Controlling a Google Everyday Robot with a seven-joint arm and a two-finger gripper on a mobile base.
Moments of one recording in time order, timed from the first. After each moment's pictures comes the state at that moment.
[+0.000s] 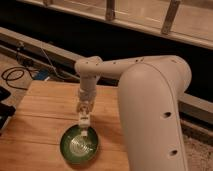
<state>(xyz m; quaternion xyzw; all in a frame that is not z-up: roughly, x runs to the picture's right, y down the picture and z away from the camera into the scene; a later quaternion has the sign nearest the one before) -0.108 0.112 0.780 -0.39 0.24 0.57 0.68</state>
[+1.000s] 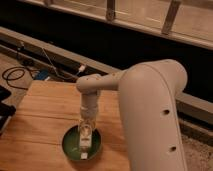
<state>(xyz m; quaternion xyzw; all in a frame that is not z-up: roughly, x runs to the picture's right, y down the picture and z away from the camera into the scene) -0.094 0.213 0.763 -0.43 0.32 0.57 0.62</state>
